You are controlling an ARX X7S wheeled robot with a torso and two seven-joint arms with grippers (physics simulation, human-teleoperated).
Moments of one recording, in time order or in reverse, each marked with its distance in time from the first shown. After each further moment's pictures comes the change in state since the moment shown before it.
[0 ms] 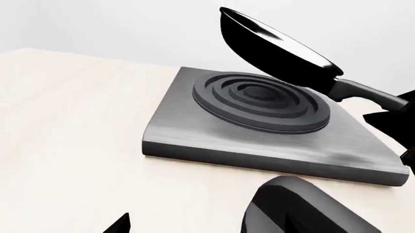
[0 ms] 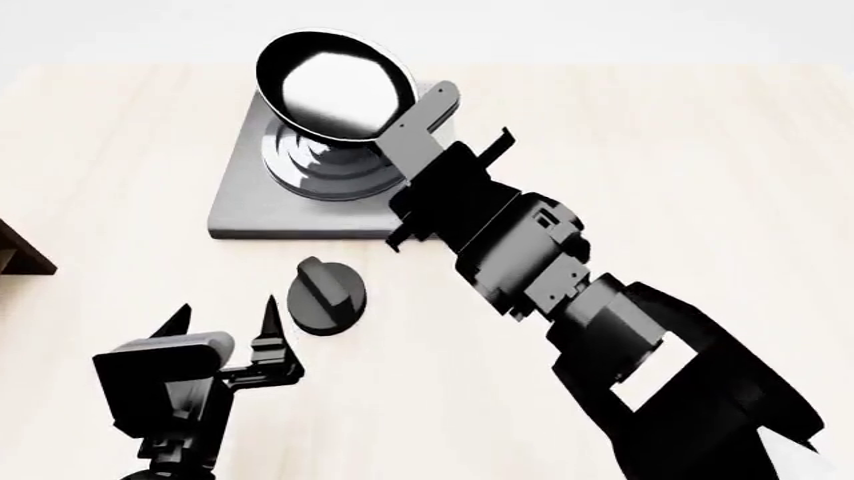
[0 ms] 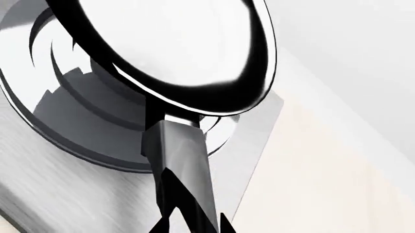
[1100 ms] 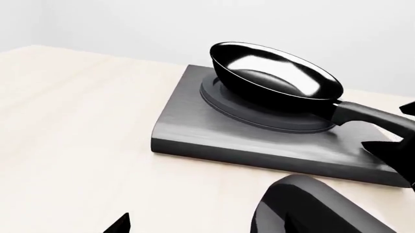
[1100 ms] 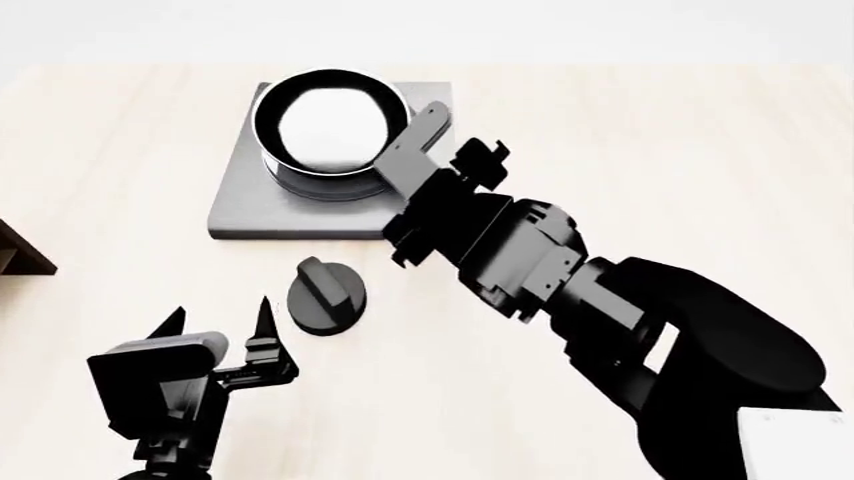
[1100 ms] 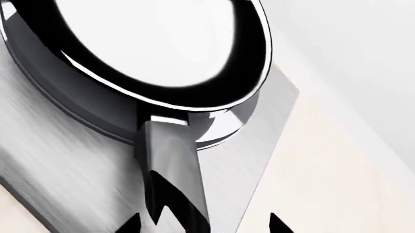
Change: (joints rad) left arm 0.000 -0.011 -0.002 -0.020 -0.017 0.014 -0.014; right arm 0.100 -0.004 -0.451 0.140 0.398 -0.179 0.085
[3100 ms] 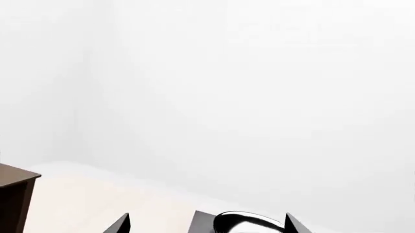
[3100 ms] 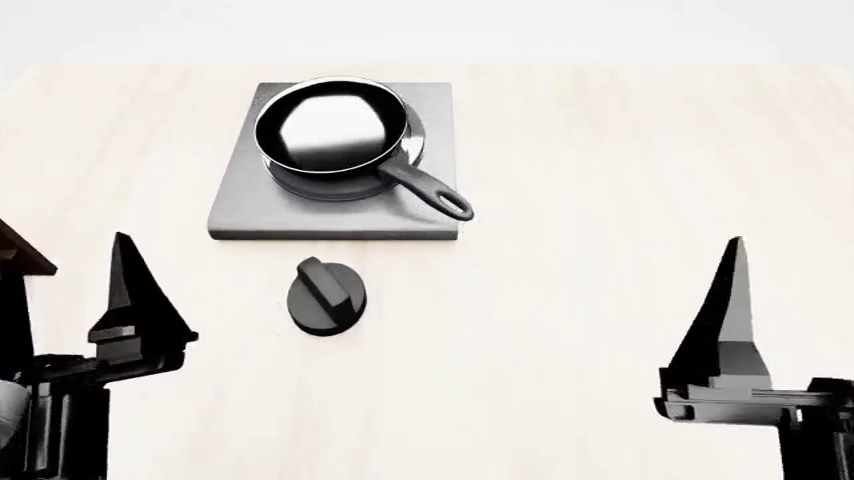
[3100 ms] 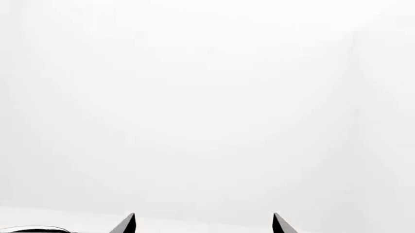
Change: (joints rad) left arm 0.132 -0.008 -0.175 0.265 -0.048 0.334 0.005; right arm -0.710 1.346 0.143 -1.574 -0.586 -0.975 1.138
